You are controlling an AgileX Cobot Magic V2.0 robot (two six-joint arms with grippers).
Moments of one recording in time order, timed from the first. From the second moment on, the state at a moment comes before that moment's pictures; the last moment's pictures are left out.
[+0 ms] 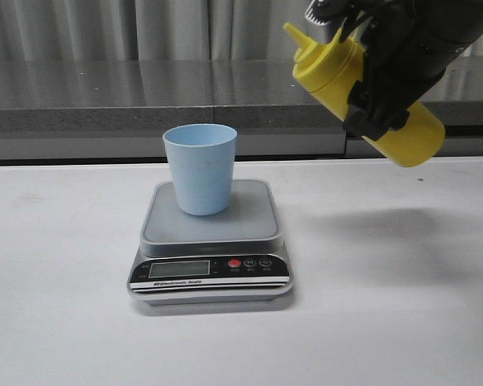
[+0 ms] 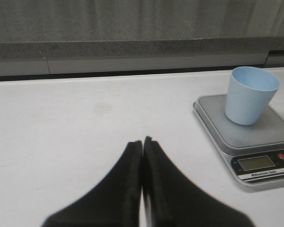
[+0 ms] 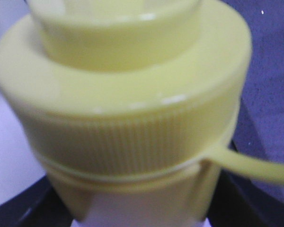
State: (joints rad) left arm -0.09 0.16 -0.30 -0.15 0.49 0.07; right arm 0.43 1.61 -1.05 -0.78 0.22 -0.03
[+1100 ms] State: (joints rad) left arm -0.09 0.16 -0.30 -0.15 0.49 0.07; right arm 0.73 1.78 -1.23 -1.53 0.70 -0.03
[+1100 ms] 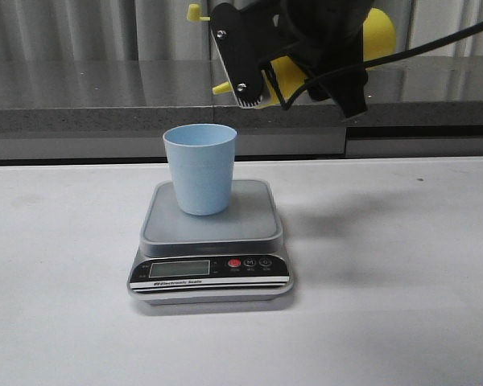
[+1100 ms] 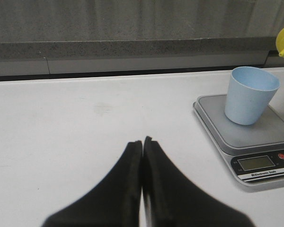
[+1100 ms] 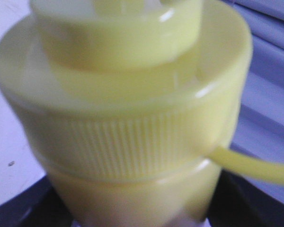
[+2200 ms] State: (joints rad) left arm -0.09 0.16 -0.30 -0.15 0.49 0.07; right arm 0.49 1.64 -1.19 -1.19 0.15 0.76
